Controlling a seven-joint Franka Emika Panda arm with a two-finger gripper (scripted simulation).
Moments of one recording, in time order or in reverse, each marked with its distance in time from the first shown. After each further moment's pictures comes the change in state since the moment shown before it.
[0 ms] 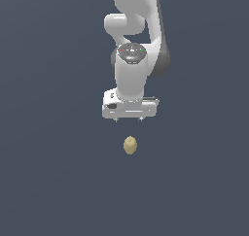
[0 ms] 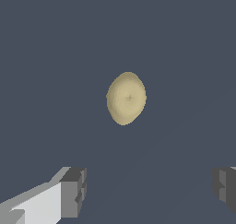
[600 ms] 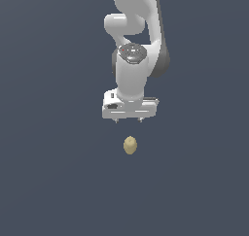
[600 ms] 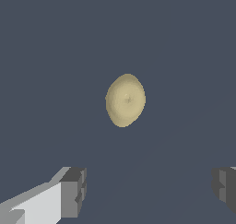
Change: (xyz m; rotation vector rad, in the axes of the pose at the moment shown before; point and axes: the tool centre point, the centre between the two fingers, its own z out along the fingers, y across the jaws) arm 0.002 0.001 0.002 -0.012 0.014 -0.017
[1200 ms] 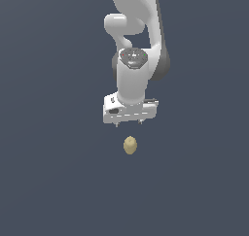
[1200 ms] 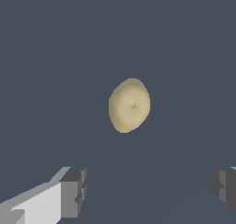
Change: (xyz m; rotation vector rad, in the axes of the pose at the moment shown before) arm 0.009 -0.001 0.007 -0.002 -0.001 -0.089
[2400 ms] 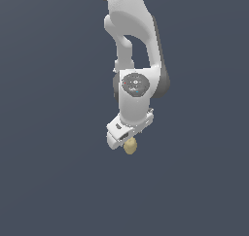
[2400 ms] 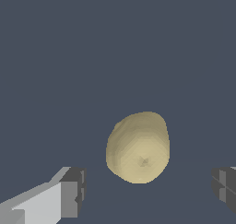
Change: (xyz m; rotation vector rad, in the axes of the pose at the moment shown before) arm 0.044 -0.002 0.044 0.013 0.002 -0.494
